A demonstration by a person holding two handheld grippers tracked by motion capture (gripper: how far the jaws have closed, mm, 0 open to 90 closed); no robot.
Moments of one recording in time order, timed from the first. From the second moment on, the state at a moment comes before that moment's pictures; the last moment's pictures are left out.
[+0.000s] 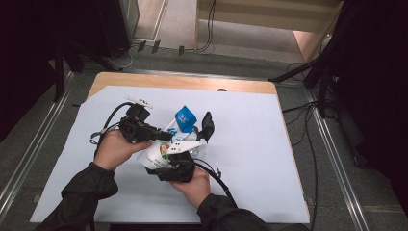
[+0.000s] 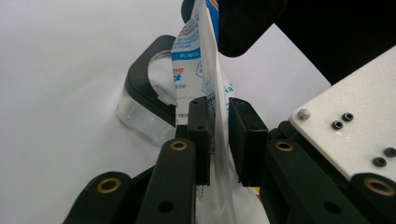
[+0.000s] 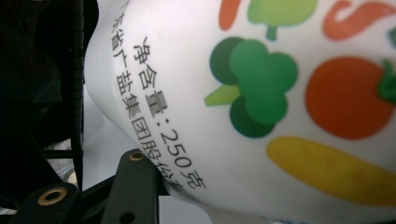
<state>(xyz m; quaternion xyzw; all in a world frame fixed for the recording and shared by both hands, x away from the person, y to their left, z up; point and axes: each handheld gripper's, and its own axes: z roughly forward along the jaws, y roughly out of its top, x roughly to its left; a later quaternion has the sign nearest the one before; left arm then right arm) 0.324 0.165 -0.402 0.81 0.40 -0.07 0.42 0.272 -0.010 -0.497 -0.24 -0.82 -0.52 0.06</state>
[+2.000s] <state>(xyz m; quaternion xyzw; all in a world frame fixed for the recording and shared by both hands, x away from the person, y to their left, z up) 0.320 0.164 -0.404 0.80 0.43 -0.06 0.42 0.280 -0.008 -0.496 -0.26 -0.80 -0.53 0.10</state>
